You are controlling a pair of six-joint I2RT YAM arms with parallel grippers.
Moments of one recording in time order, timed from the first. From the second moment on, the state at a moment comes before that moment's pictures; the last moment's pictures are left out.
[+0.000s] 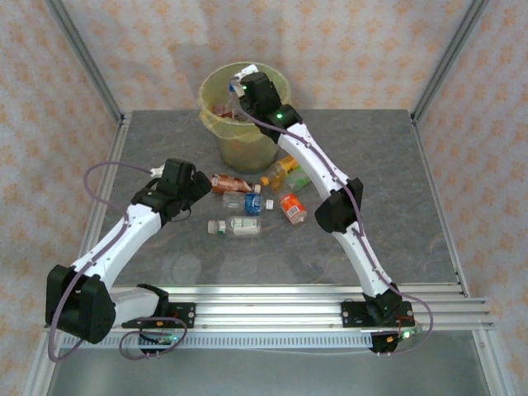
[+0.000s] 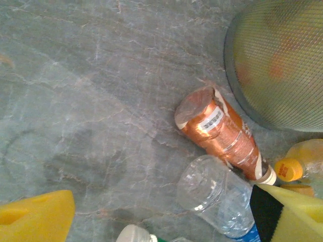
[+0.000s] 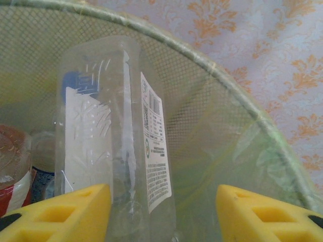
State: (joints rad) left arm -0.26 1.22 0.90 -0.58 -0.18 -0.91; right arm 0.64 2.49 2.75 -0.69 0.48 -0.18
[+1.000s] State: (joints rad) left arm -0.25 1.67 0.96 -0.18 -0.06 -1.18; right arm 0.65 1.88 2.27 -0.83 0.43 0.05
